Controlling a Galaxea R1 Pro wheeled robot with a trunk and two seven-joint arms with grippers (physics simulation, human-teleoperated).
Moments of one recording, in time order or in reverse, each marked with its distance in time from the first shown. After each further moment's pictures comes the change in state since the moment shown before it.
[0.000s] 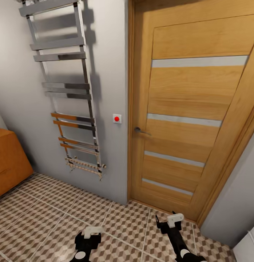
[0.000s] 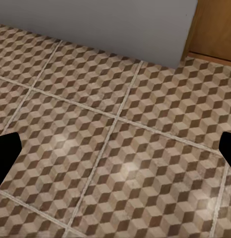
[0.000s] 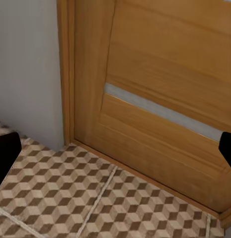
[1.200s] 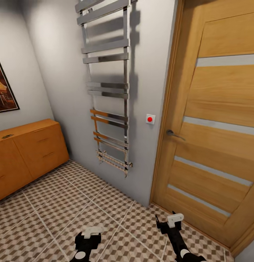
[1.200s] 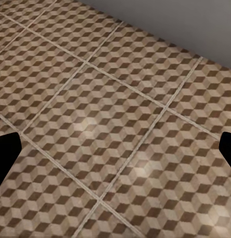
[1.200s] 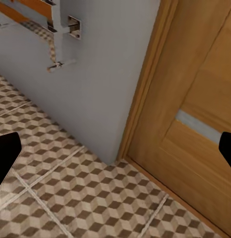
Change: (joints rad) left arm 0.000 0.000 0.000 0.000 0.000 0.000 0.000; right arm 0.000 0.001 0.000 0.000 0.000 0.000 0.000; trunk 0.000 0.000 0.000
